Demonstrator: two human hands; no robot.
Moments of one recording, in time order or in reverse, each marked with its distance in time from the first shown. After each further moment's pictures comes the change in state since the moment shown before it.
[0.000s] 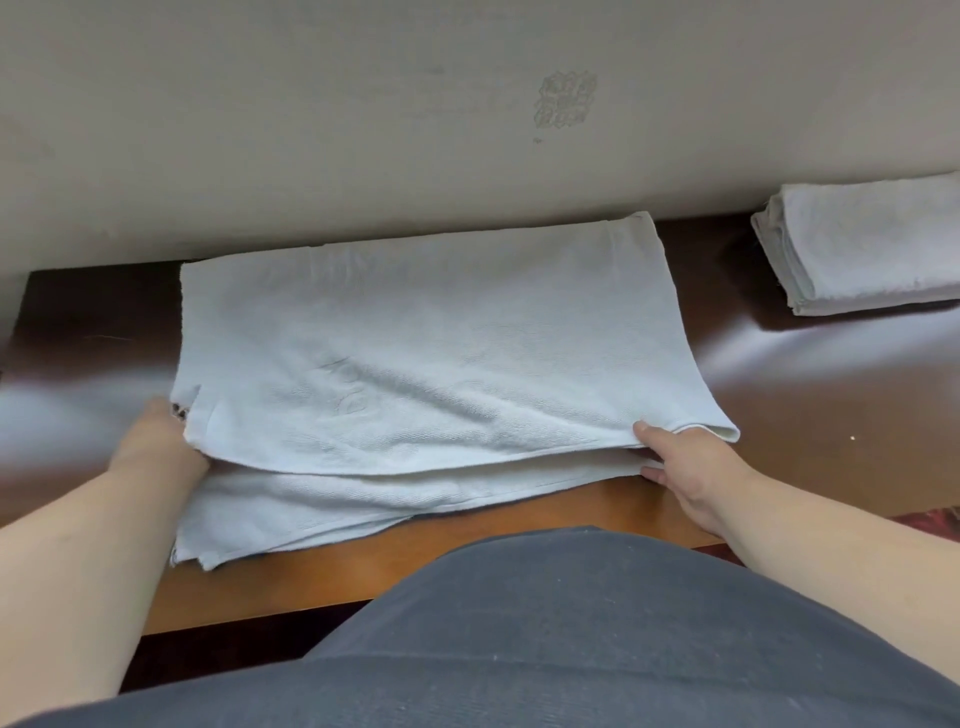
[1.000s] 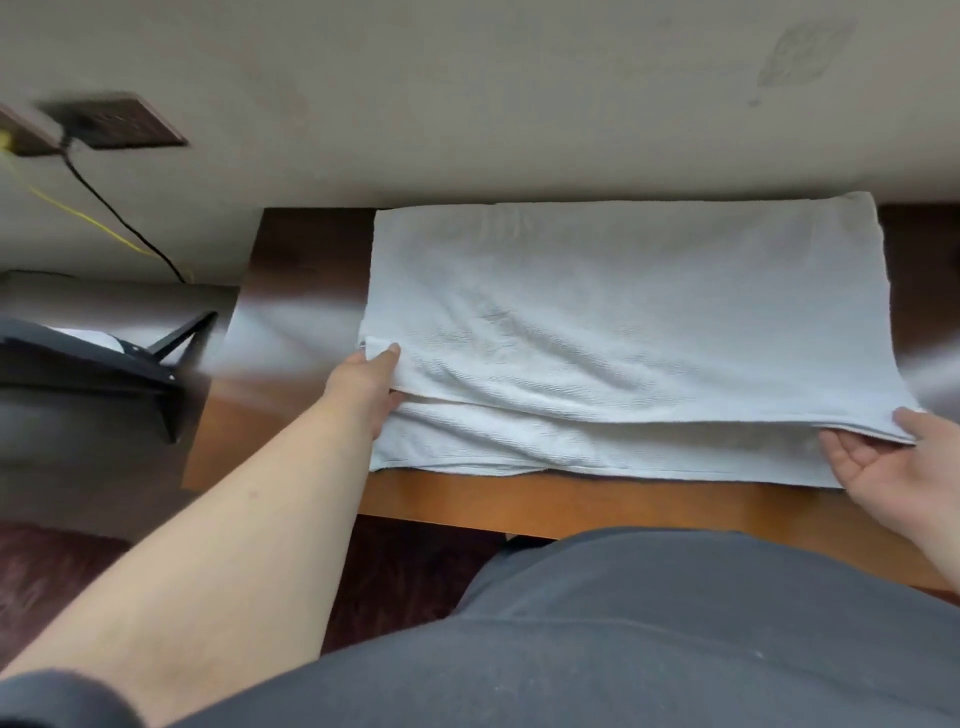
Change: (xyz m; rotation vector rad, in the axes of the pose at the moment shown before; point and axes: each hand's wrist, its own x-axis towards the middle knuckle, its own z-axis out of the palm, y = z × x) left_hand -0.055 -0.011 -0.001 -0.489 -0.118 -0.205; right_hand 0.008 -0.022 -0.003 0.674 0.149 0.087
